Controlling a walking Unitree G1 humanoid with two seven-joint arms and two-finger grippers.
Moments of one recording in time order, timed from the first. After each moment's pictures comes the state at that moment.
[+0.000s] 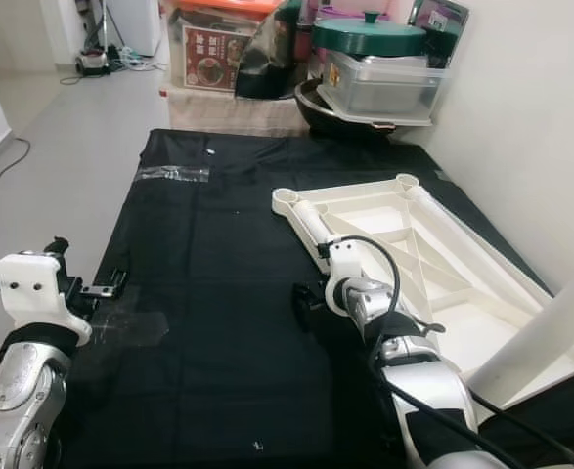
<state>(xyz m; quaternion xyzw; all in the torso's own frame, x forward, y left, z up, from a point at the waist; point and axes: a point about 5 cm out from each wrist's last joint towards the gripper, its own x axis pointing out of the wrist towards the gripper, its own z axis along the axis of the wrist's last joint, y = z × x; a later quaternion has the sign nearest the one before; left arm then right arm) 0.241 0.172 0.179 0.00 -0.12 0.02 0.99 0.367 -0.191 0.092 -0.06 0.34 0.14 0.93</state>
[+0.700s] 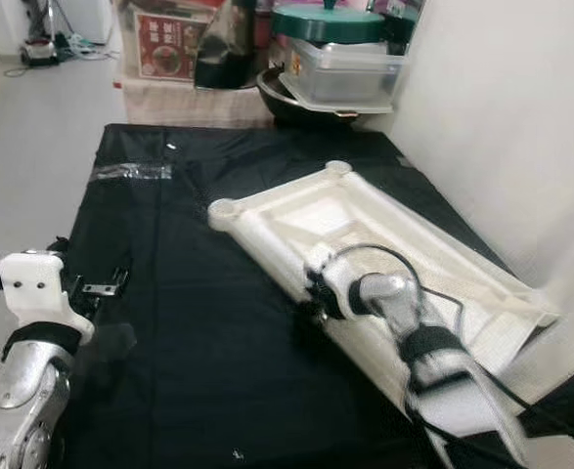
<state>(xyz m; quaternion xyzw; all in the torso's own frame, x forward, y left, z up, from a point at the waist) 0.243 0.173 0.179 0.00 -0.12 0.03 0.99 0.340 -0.181 0.120 -0.32 0.19 0.55 0.75</state>
